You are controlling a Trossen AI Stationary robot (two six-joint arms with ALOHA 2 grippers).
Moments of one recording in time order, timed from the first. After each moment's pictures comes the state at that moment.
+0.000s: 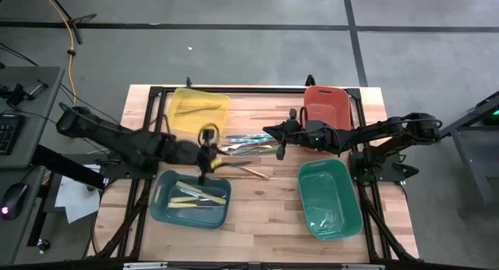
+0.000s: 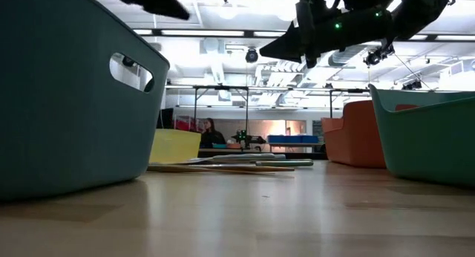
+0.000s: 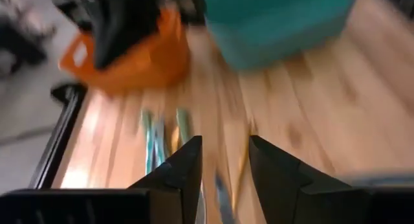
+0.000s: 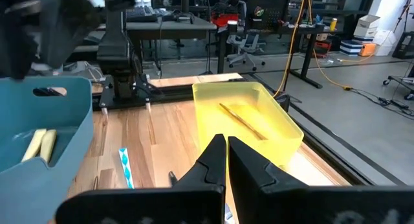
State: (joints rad) left arm -0.24 1.14 0.84 -0.20 -0.31 0.17; right arm -0.07 1.39 0.60 0.68 0.23 -0.02
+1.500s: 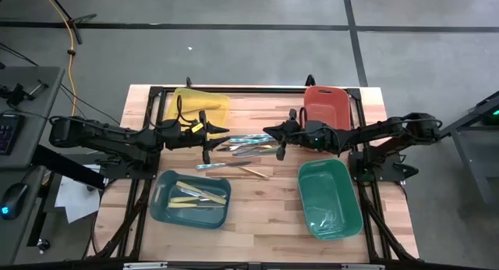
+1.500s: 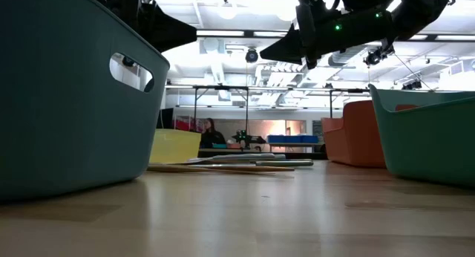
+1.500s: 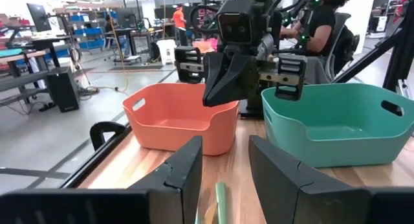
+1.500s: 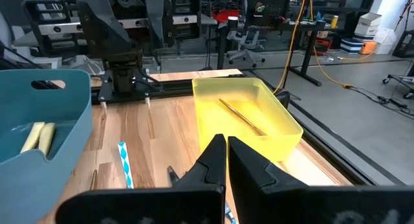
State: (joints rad) left arm 0.09 1.08 0.37 0.69 -0.07 0.06; right arm -0.07 1.39 0.60 0.66 0.23 -0.03
